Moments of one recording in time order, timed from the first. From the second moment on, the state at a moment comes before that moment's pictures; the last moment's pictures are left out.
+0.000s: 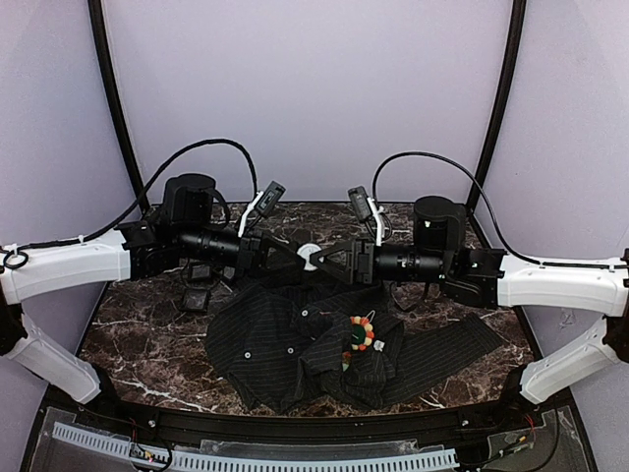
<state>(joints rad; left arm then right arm) -0.81 1.39 1.06 0.03 0.76 -0.30 0.95 1.30 0.89 0.25 -0.33 0.58</state>
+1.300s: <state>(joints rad) -0.46 1.56 1.08 -0.70 -0.25 -0.16 0.81 1.10 0.87 -0.08 0.06 0.41</state>
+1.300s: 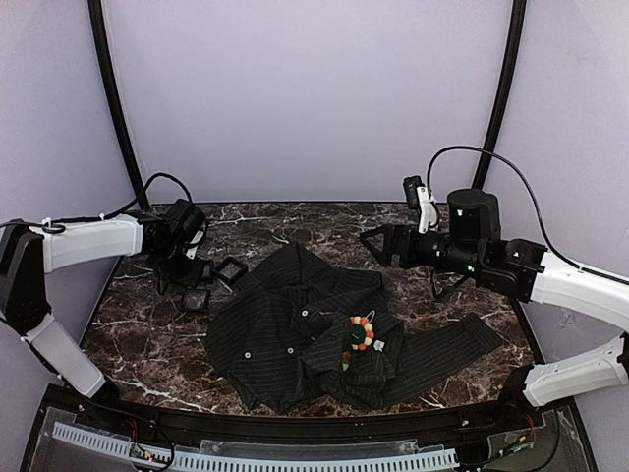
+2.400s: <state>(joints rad) -0.45 1.68 1.09 -0.78 -0.34 -0.16 0.78 1.10 0.83 -0.08 0.04 0.46</state>
